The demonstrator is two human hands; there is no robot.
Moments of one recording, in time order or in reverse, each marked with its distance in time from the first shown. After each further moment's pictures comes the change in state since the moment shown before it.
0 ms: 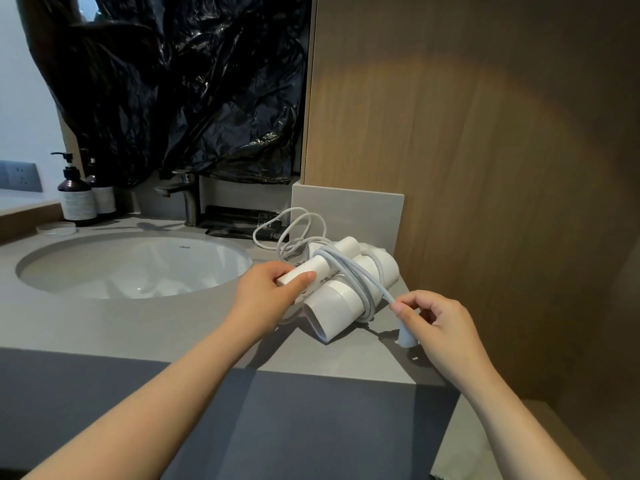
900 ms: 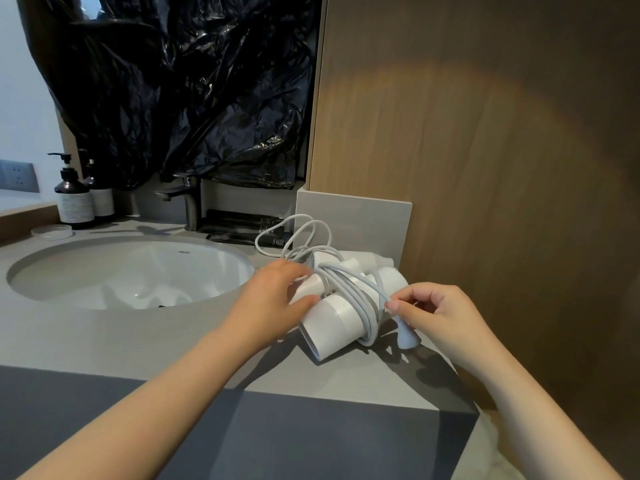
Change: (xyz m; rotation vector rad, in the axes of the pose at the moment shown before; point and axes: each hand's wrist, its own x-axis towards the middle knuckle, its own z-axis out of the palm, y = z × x) left_hand 0.025 -0.009 -0.007 0.497 -0.095 0.340; right_hand 0.034 -0.023 -0.003 0.035 -0.144 0.041
